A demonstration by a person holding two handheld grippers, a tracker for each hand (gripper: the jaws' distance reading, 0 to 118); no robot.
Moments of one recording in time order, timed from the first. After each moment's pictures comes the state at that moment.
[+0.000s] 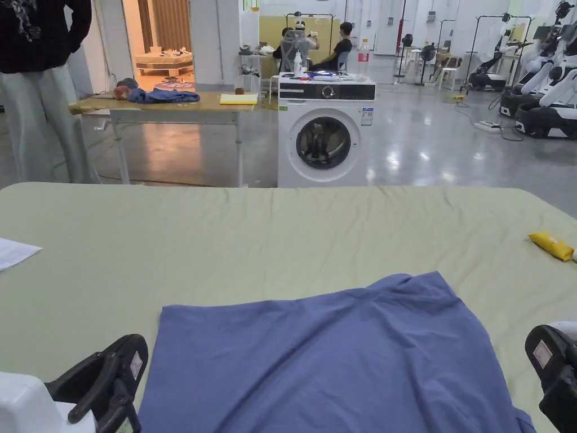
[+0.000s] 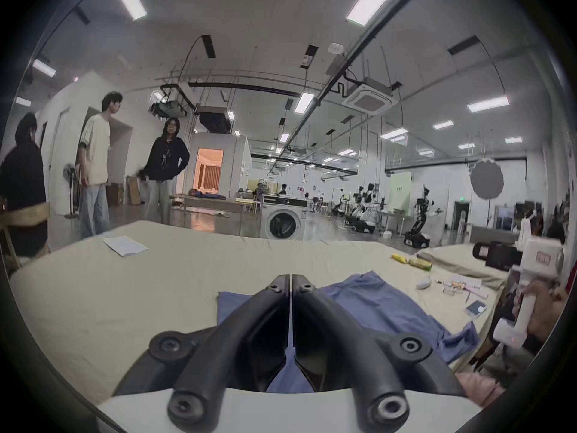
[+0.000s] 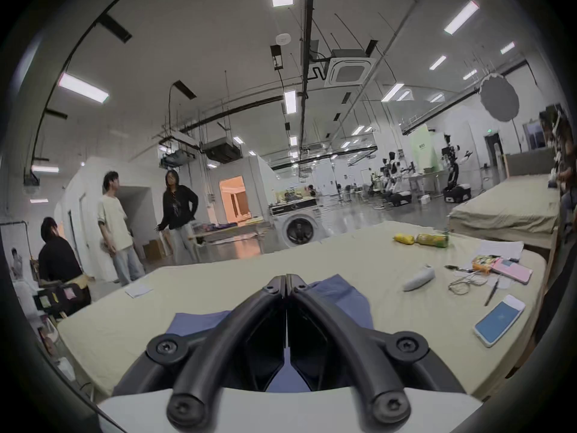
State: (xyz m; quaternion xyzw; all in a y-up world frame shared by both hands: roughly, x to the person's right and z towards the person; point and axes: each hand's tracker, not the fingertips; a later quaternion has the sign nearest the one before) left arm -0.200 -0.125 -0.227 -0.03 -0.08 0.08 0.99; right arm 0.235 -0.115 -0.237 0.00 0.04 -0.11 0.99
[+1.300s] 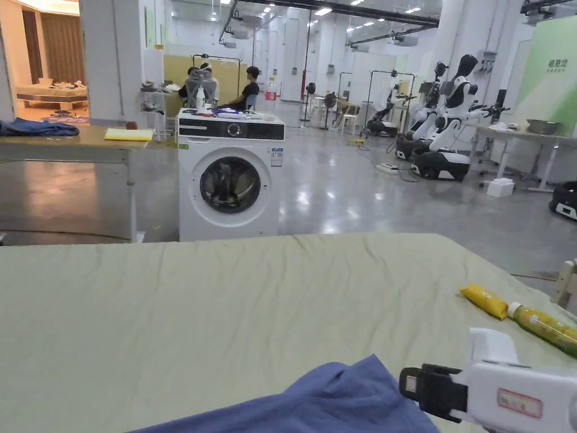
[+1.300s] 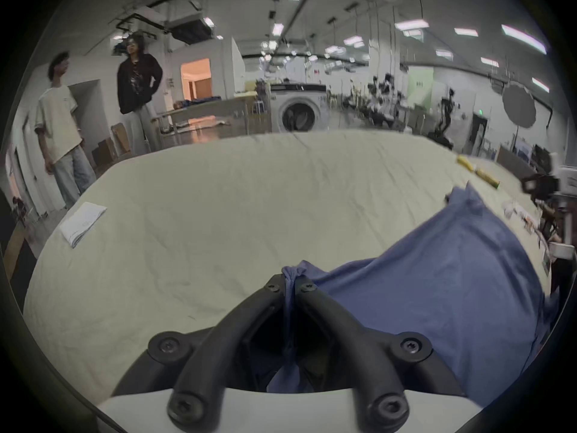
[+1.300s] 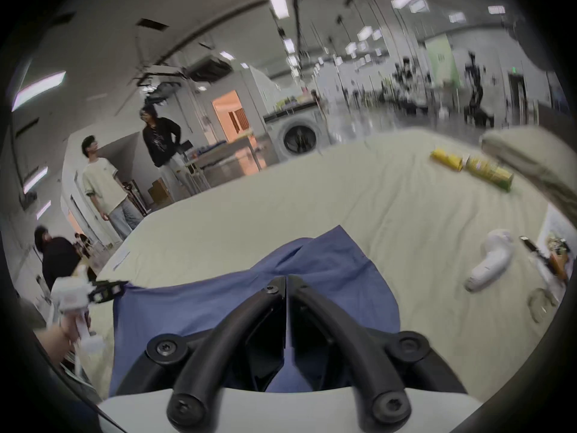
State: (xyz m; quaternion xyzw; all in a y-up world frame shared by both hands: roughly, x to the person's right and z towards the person) left arm -0.253 -0.202 -0.567 -0.30 -0.07 -0.01 0.95; right arm 0.346 -0.172 -0.592 -0.30 0.09 -0.17 0.93
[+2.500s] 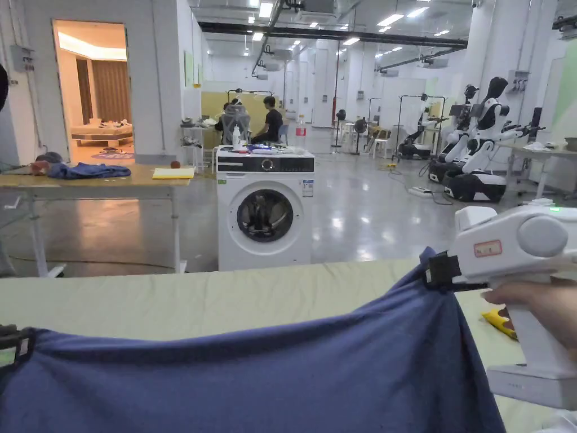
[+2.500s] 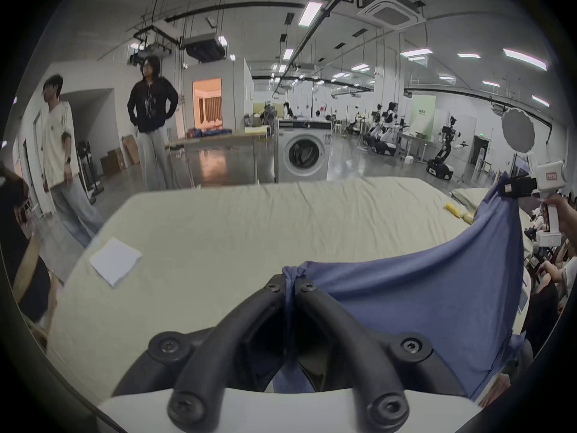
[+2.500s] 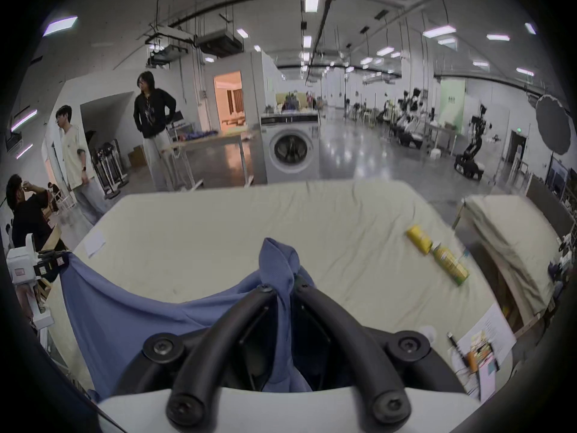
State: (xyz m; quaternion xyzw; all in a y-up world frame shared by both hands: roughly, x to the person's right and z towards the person) left arm -0.260 -0.025 -0.543 -0.24 -0.06 -0.01 0.97; right arm 0.315 0.033 -0.590 -0.26 0.04 -0.01 0.97
